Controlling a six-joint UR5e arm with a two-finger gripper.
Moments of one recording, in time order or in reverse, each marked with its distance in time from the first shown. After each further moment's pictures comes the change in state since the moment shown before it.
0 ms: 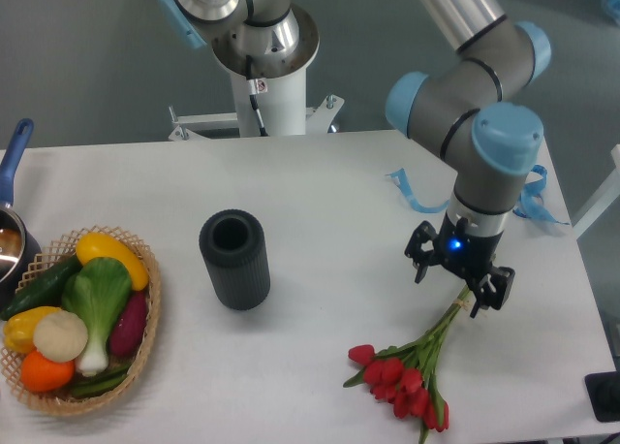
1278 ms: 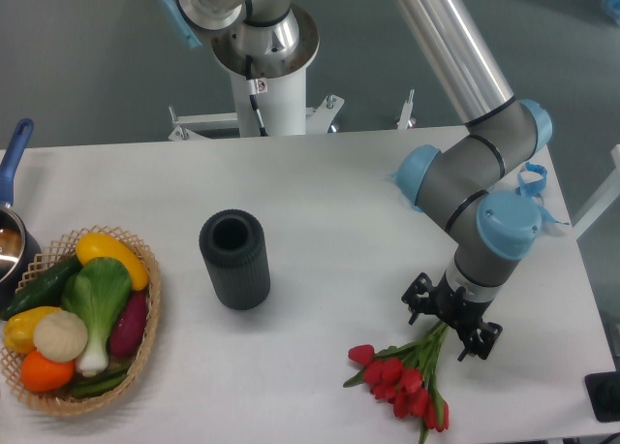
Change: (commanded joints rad) arm -0.035 -0.137 0.048 0.008 0.003 0.000
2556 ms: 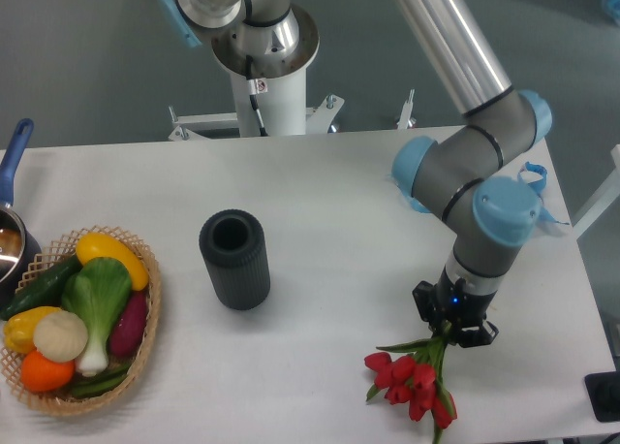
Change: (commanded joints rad) arm 0.008 0.162 -0.017 0.025 -0.047 -0.044
